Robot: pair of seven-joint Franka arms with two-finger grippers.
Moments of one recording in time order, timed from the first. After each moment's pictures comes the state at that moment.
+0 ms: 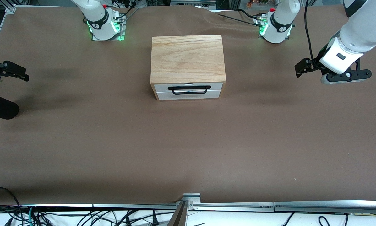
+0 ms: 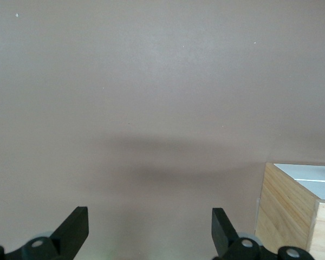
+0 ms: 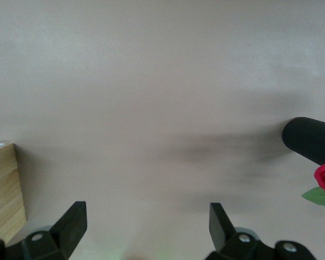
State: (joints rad) left arm 0.03 -0.08 -0.18 -1.81 -0.01 1.63 -0.26; right arm 0.04 0.11 -0.13 -1.48 -0.02 1.49 -0.13
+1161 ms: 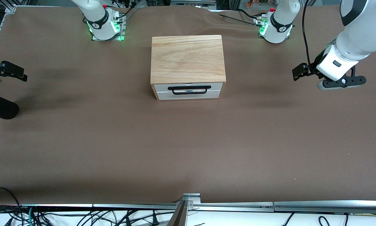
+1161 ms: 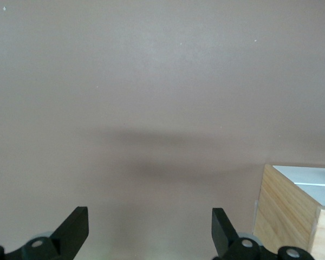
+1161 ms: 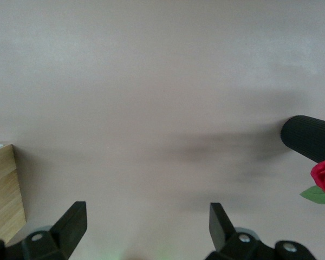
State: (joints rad) left arm 0.03 -0.04 -0.17 -1.81 -0.02 1.66 -0.26; right arm 0.03 0.11 -0.12 -1.48 -0.02 1.49 -0.13
